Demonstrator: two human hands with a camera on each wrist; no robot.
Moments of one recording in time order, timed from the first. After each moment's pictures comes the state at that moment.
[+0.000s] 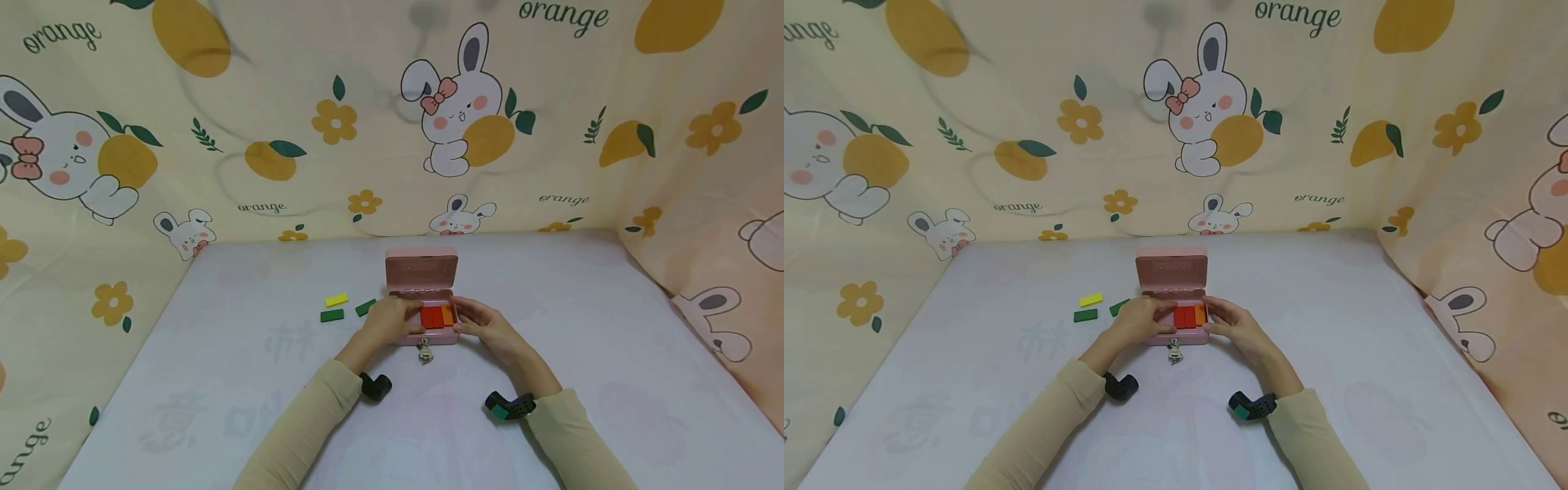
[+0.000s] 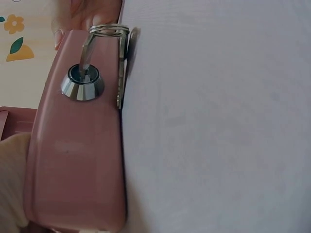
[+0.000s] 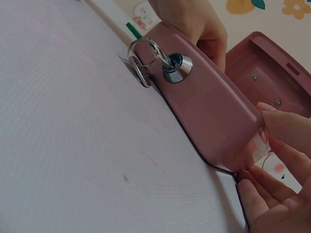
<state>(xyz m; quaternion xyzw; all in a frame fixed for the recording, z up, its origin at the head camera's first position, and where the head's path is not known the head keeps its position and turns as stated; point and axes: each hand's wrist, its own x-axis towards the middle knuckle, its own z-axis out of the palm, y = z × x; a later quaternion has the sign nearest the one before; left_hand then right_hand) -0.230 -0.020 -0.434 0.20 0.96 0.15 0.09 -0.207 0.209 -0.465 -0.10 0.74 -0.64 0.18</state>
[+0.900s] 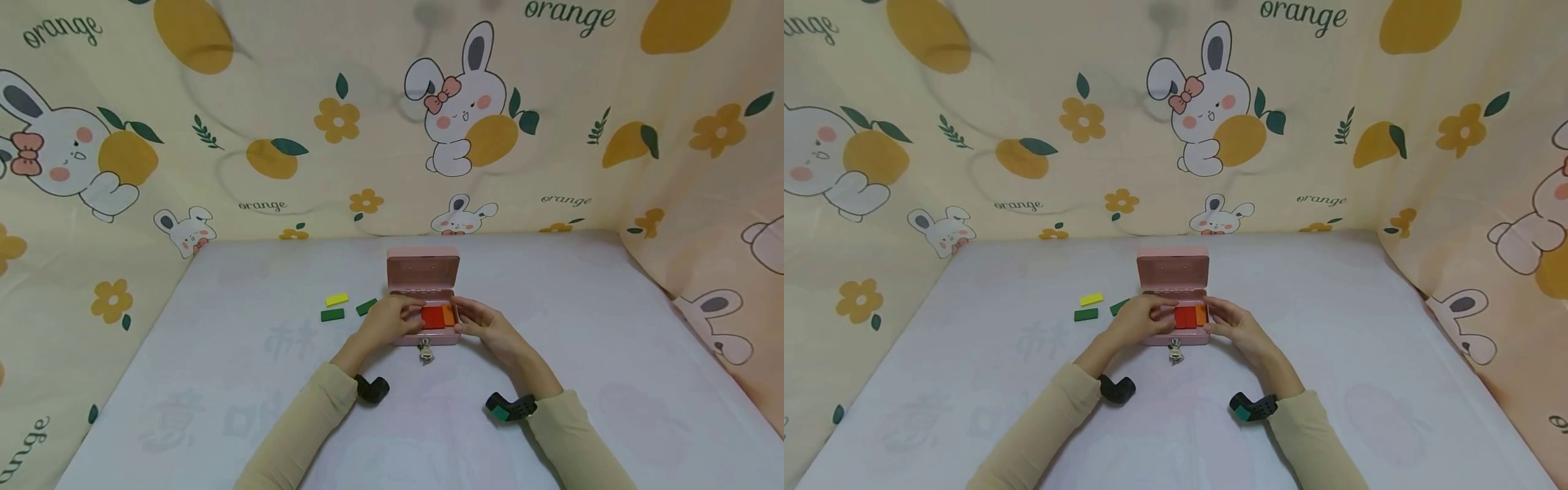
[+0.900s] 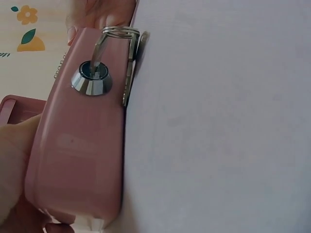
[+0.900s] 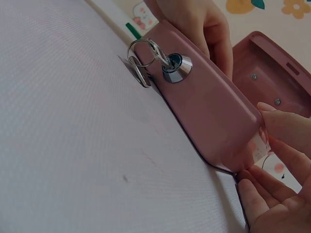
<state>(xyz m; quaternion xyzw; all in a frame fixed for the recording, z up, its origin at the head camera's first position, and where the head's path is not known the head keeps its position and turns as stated) -0.232 -0.032 -0.442 0.23 0.93 0.28 0.06 -0.207 0.209 -0.465 -0.09 0.75 -0.63 0.18</state>
